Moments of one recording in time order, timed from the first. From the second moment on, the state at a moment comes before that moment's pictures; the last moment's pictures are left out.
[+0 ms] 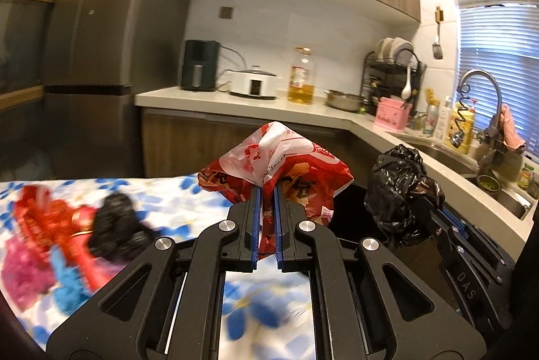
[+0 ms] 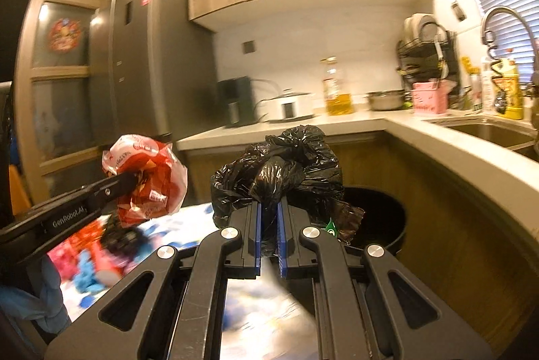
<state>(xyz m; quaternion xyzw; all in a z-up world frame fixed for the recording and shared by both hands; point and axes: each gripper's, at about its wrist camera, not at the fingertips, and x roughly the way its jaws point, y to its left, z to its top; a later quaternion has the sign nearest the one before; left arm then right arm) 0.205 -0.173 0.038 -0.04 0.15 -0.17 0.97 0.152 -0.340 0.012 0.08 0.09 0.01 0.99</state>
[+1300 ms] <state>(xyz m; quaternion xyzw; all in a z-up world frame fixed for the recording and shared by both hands) 0.319 -0.286 -0.012 -0.04 0.20 -0.24 0.95 0.235 -0.425 -0.013 0.11 0.10 -0.04 0.99</state>
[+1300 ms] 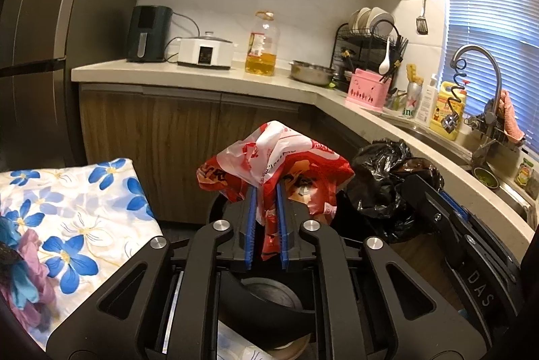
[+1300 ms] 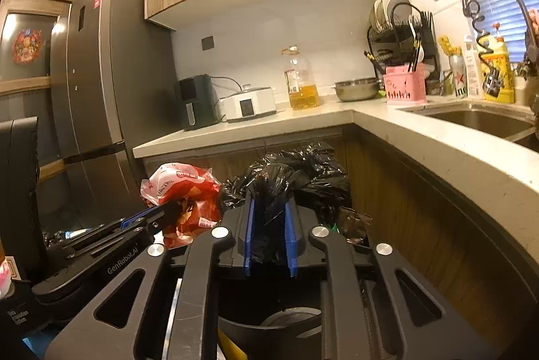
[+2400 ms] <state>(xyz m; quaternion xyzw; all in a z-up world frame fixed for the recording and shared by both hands) 0.243 -0.195 -0.007 -0.04 0.18 -0.13 0.97 0.185 -0.391 -0.003 0.13 0.10 -0.02 0.99</state>
